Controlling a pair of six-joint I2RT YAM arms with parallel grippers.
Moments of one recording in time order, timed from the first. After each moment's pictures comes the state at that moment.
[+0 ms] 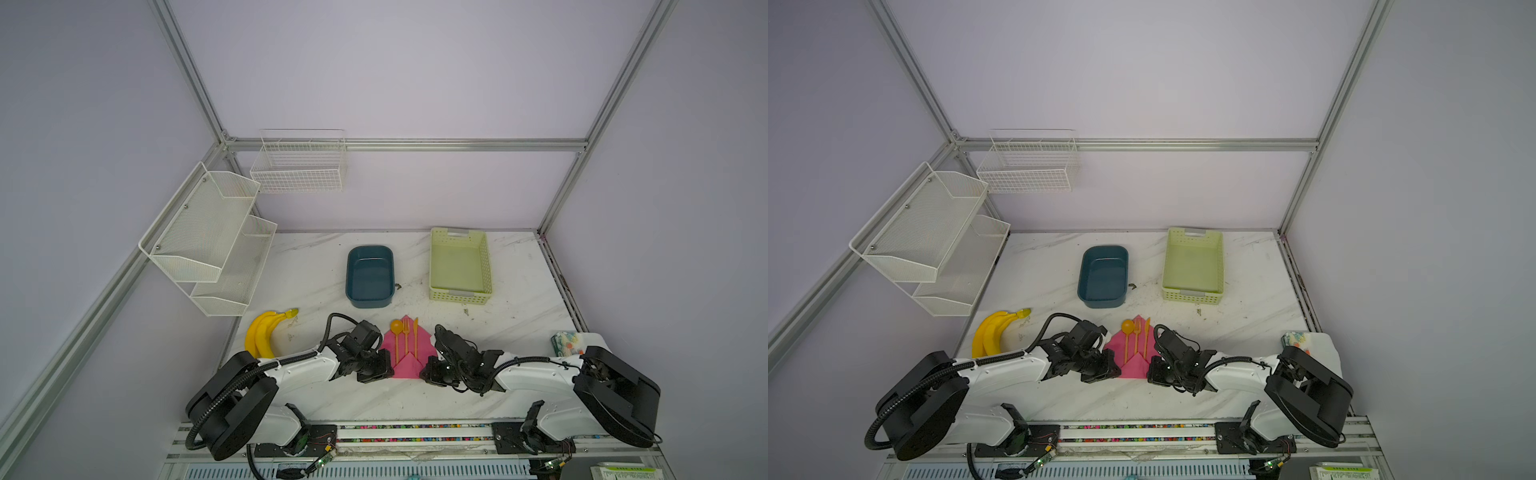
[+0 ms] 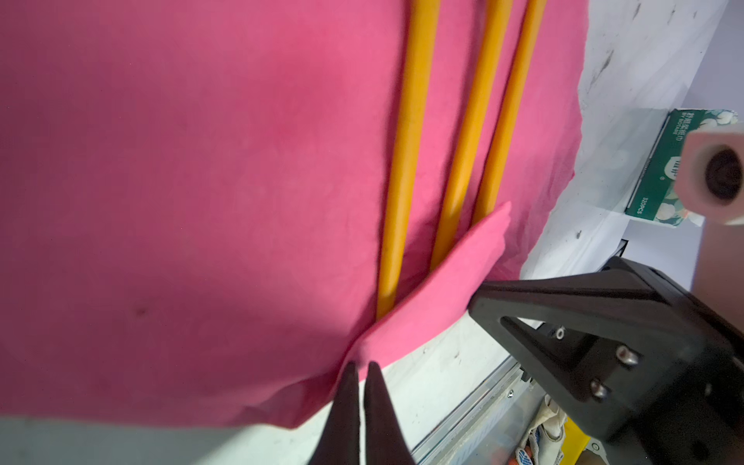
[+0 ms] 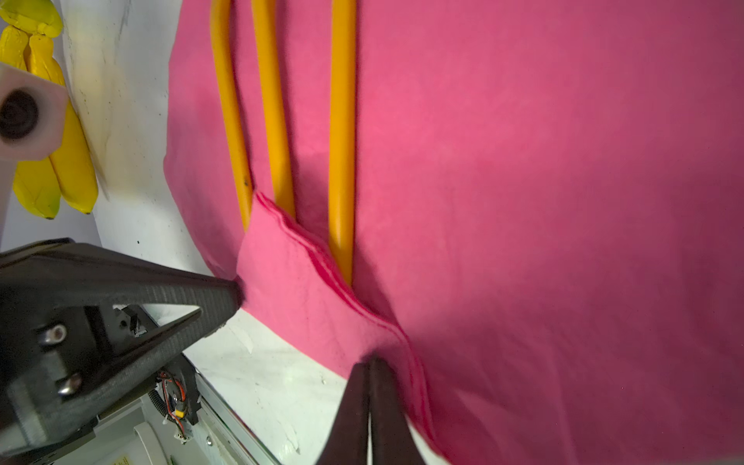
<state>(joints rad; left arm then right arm) -0.72 1.37 0.54 -0.23 0.39 -0.91 0.95 1.40 0.48 0.00 -0.21 1.07</state>
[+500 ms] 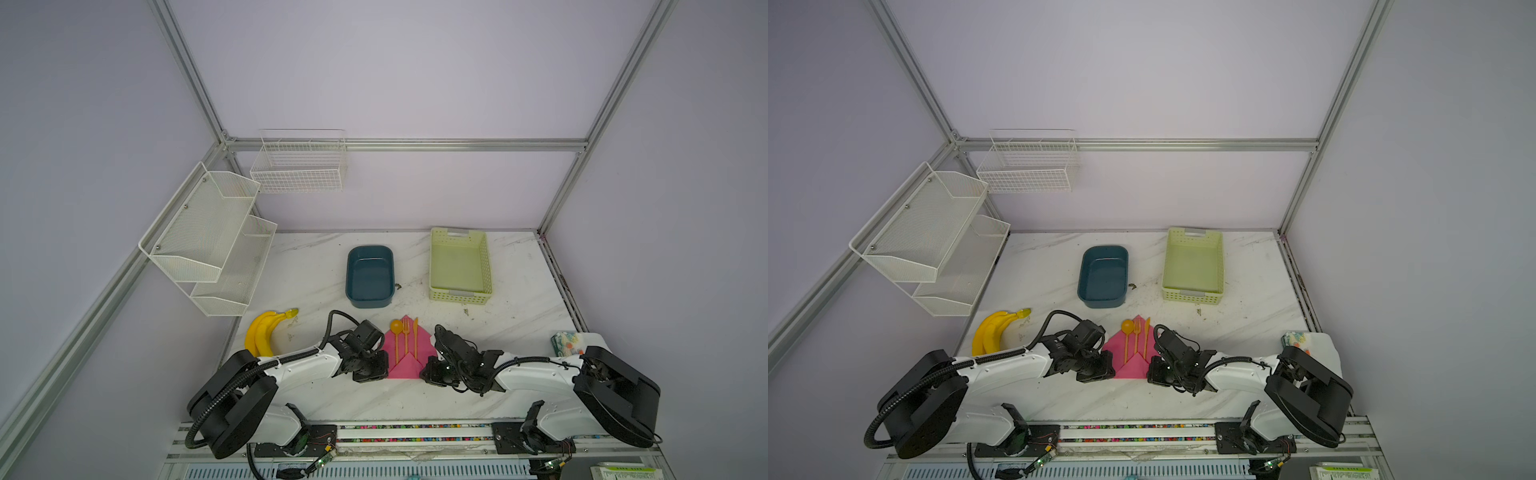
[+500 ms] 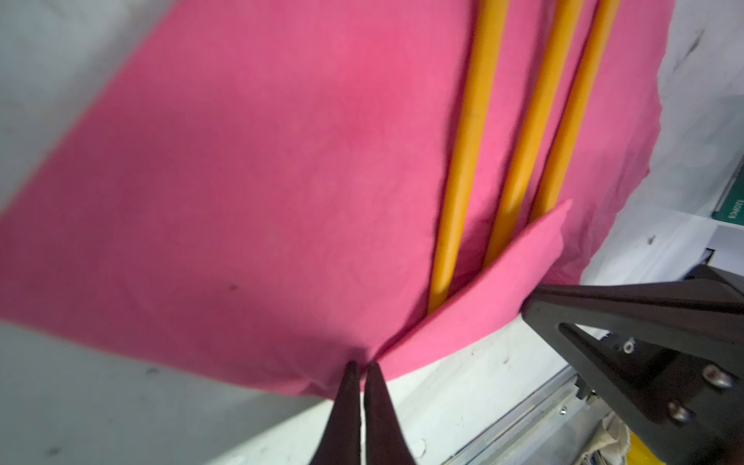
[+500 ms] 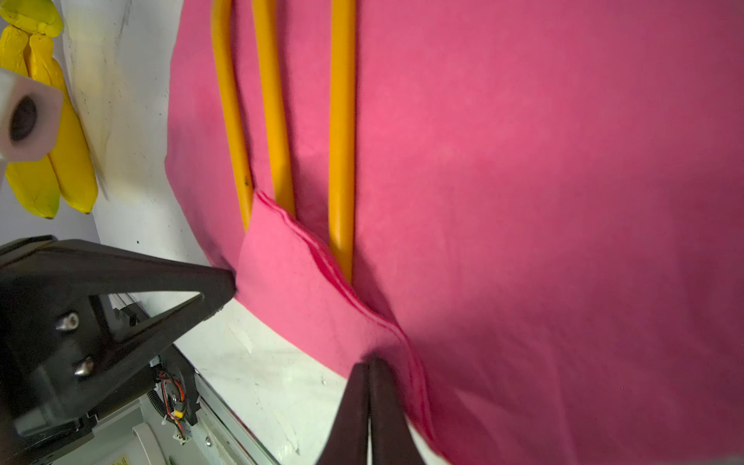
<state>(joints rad) -0.73 1.37 0.60 -0.39 0.27 -0.83 0.95 1.40 0.48 0.00 -0.21 1.07</state>
